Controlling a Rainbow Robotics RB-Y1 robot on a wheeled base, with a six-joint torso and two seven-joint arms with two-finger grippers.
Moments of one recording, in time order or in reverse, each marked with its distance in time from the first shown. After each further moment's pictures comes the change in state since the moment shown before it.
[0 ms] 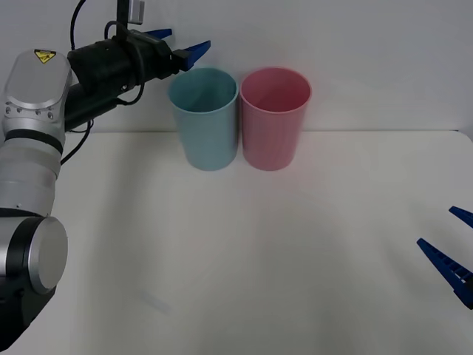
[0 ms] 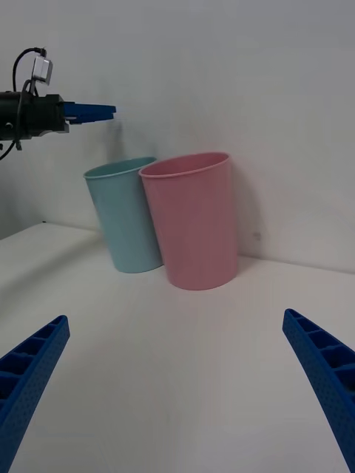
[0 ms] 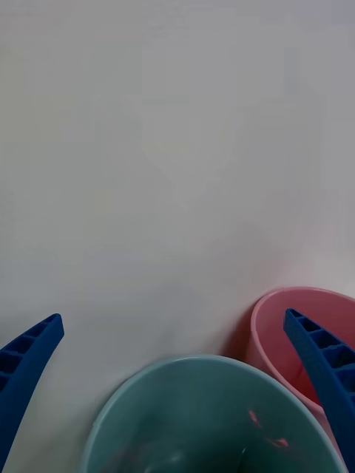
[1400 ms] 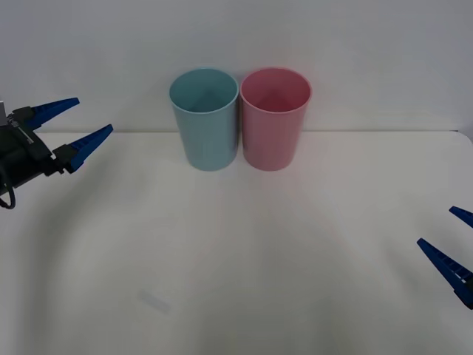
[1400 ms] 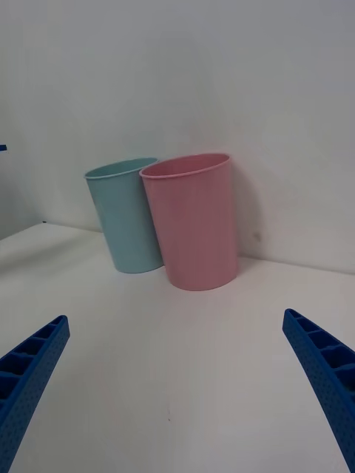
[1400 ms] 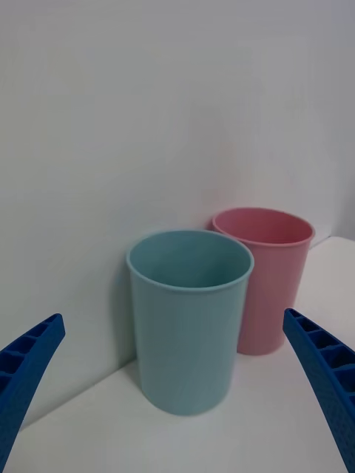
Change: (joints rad) right arm 0.000 0.000 0.000 0.000 0.000 0.000 0.000; left arm 0.711 0.128 0.260 -0.646 0.320 -0.351 -0.089
